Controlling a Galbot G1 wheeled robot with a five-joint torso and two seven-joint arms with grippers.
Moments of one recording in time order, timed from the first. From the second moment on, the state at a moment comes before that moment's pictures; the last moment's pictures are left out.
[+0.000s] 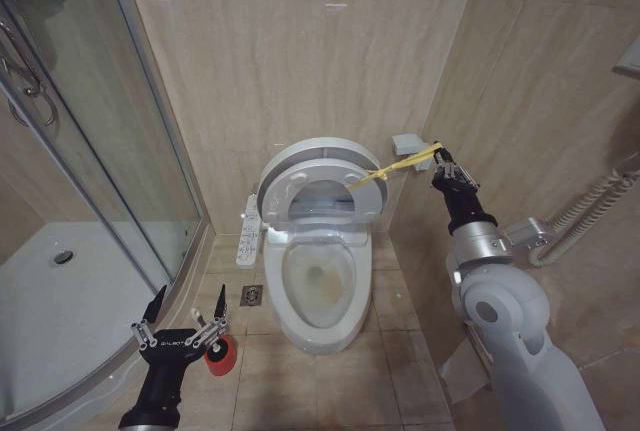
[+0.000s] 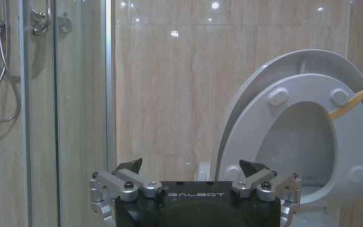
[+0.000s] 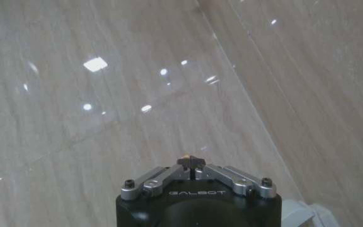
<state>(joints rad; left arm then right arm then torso) 1.91 -1.44 -0.55 -2.46 -0.08 -0.13 -0.08 -0.99 1.22 0.55 2.25 0.77 -0.12 0.36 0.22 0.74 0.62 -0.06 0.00</state>
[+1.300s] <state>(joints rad) 1.91 -1.44 -0.55 -2.46 -0.08 -0.13 -0.08 -0.90 1.23 0.52 2.09 0.70 -0.09 0.26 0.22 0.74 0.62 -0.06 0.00</state>
